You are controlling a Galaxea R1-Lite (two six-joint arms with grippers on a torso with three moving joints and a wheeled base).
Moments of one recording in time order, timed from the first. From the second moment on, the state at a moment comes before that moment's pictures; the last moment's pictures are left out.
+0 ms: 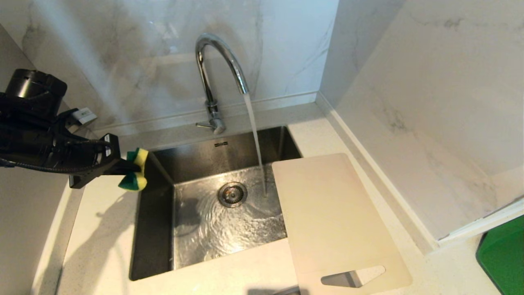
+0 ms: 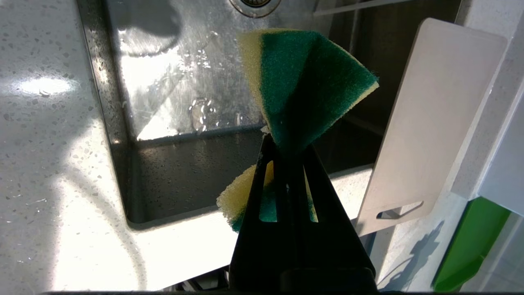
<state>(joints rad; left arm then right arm) -0.16 1.64 -1.38 0.47 -0.25 -0.55 -0.06 0.42 0.00 -0.37 -0.24 -0.16</state>
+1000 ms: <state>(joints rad) -0.16 1.66 -1.38 0.46 -0.26 -0.55 -0.16 0.28 0.00 0.01 0.02 -0.07</state>
